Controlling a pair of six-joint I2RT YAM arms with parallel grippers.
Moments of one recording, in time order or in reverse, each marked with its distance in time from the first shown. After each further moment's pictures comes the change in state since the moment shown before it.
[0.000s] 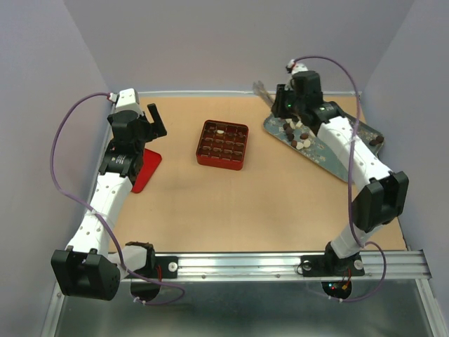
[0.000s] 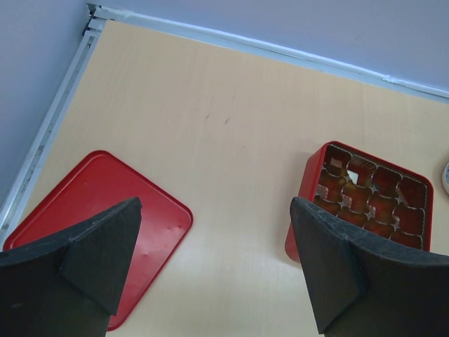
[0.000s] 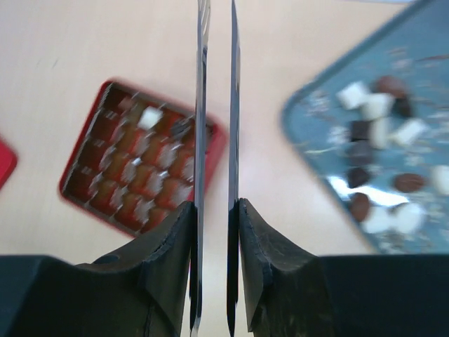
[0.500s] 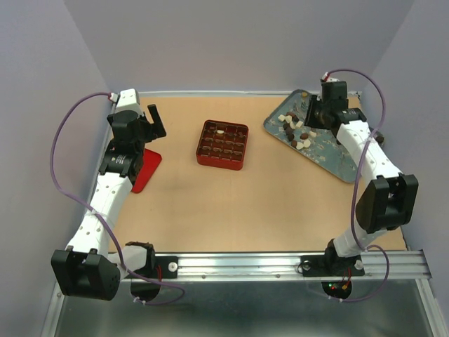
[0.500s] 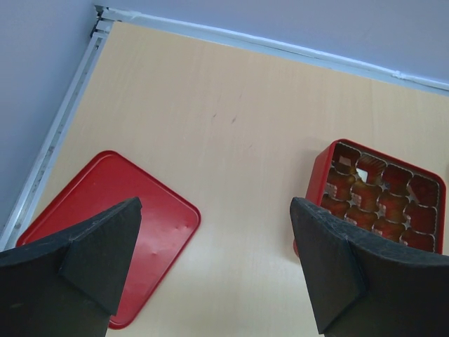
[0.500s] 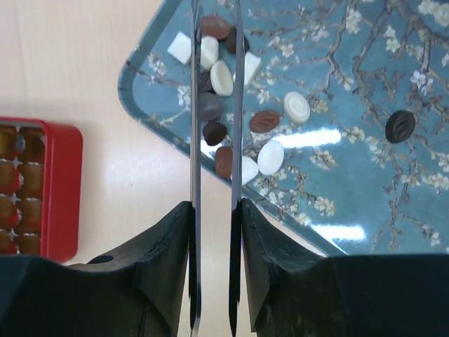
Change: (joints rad) left arm 0.000 0.000 0.000 -0.005 -0.011 0.023; right arm -0.307 -0.071 -0.146 -0.042 0.072 -0.007
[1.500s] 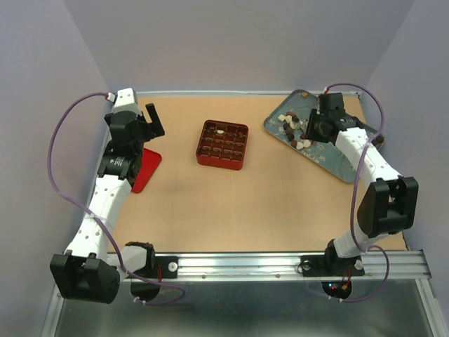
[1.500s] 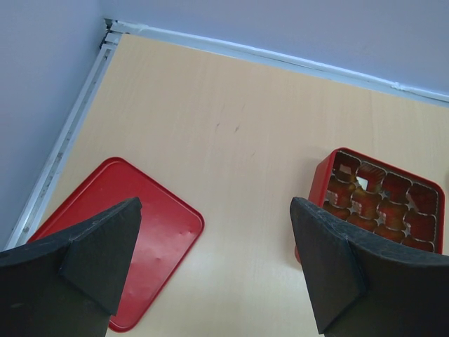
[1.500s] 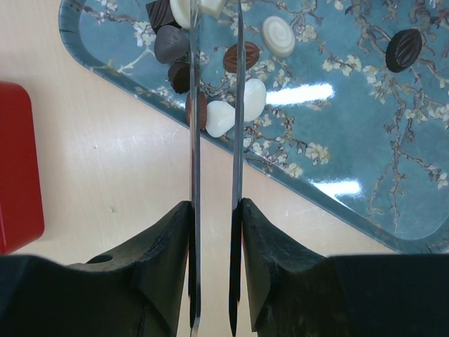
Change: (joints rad) left arm 0.000 -0.023 0.000 0.008 -0.018 0.011; right arm 0.007 -0.048 -0.147 -0.049 0.044 0.052
